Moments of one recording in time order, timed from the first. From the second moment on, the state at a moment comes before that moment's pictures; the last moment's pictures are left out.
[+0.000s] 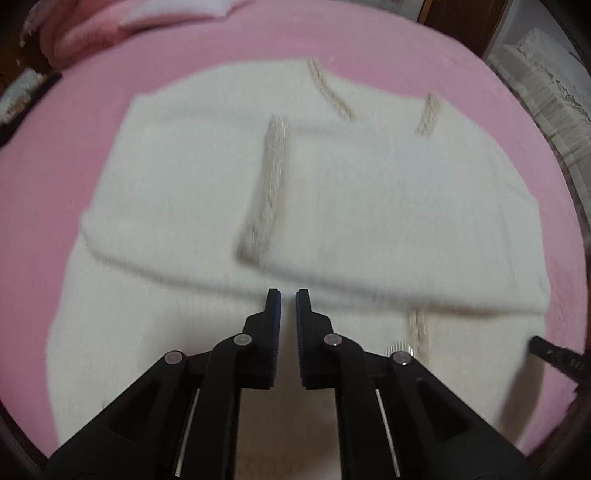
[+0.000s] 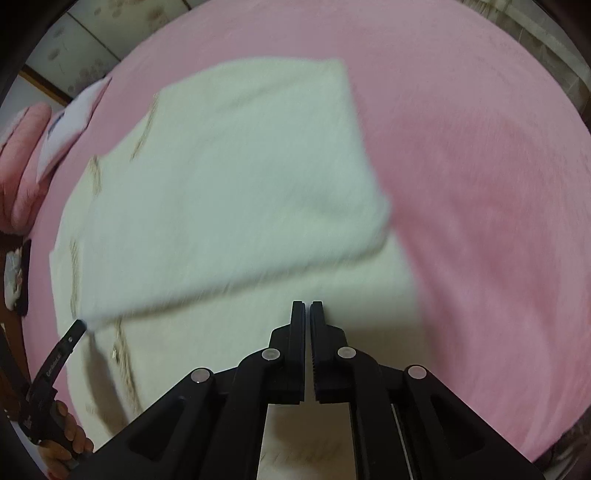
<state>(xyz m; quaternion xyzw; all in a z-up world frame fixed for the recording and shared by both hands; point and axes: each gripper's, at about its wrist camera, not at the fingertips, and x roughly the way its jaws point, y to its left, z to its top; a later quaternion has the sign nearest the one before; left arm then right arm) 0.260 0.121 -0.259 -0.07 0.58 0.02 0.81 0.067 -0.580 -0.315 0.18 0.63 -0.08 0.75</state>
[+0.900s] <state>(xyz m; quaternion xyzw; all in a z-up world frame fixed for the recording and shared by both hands) 0.092 0.153 -0.192 -0.03 0.62 -0.02 0.78 -0.069 -0.375 -0.239 0.18 0.64 -0.04 0.75</state>
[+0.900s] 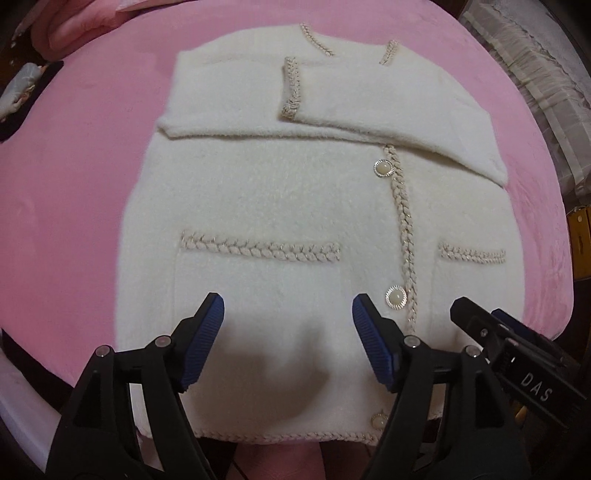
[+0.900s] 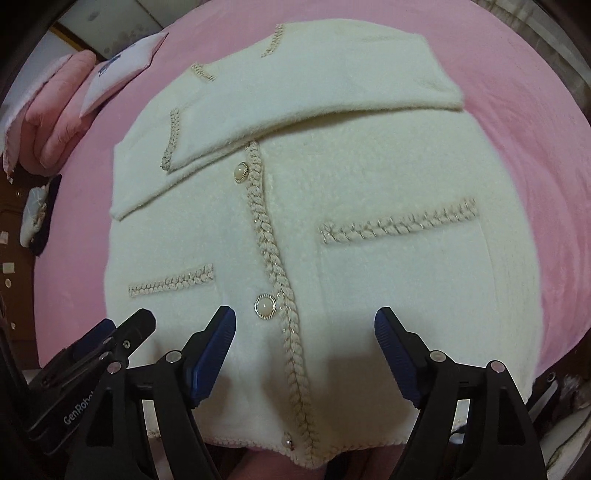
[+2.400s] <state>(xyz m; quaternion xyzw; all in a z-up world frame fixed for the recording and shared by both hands) -0.167 0.255 -0.306 -0.30 0.39 0.29 0.82 -0.258 -0.547 -0.367 0.43 0.45 -0.07 0.78</state>
